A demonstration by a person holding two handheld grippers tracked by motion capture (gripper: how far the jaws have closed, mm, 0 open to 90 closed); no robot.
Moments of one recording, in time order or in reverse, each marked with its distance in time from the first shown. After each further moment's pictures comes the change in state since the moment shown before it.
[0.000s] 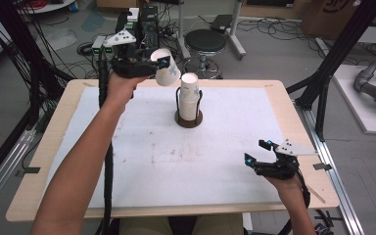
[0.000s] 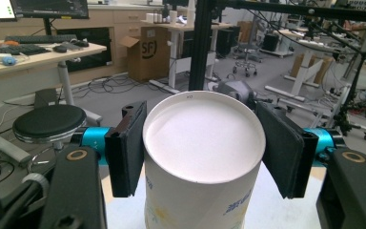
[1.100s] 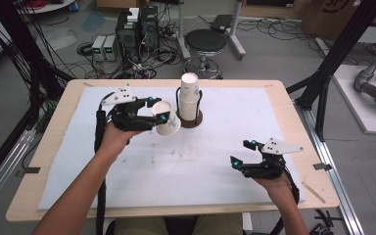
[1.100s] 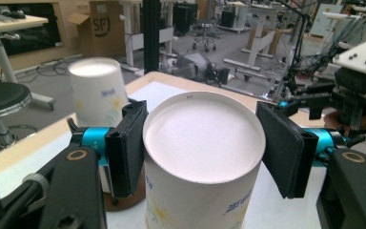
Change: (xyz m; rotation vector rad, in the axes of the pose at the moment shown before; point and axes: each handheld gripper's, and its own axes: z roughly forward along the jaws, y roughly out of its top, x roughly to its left) left arm -0.058 -0.099 -0.038 0.082 -0.174 0.027; right arm 0.027 0.014 0.020 0.012 0.135 -0.042
